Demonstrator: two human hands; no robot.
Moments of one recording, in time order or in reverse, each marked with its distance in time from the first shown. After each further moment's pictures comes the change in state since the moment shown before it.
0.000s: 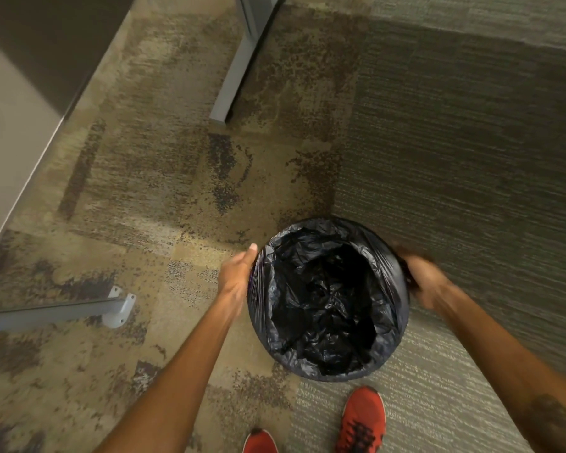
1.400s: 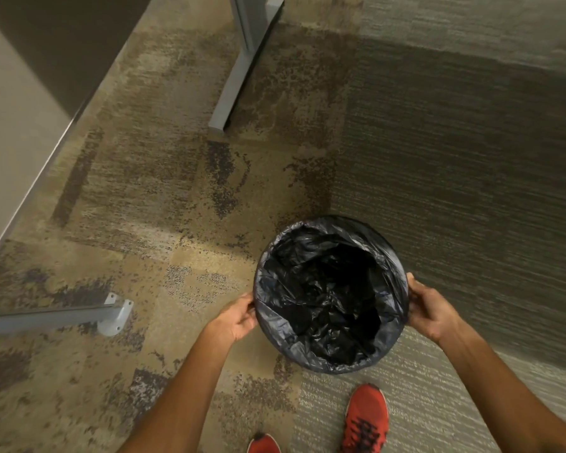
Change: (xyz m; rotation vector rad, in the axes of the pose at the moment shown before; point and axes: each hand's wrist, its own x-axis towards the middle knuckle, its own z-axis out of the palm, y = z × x) left_hand -0.003 -0.062 -0.036 -0.317 -0.178 -0.497; right_hand -0.045 0.060 -0.012 0.635 -0.090 0.180
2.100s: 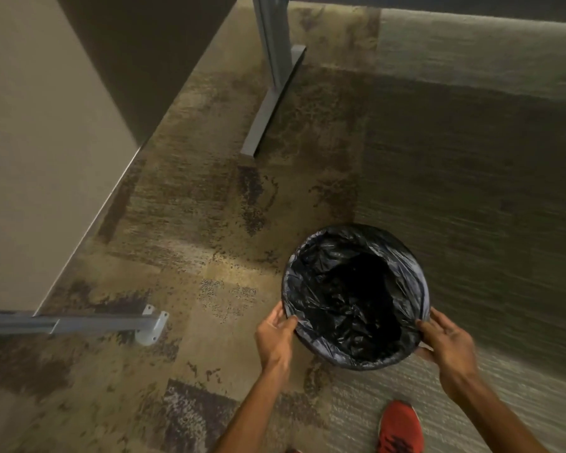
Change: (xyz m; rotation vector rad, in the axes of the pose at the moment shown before) left_hand -0.065 -0.048 -0.007 0.288 0.242 0.595; right_hand -0.071 0.079 0.013 -0.337 0.085 -0.455
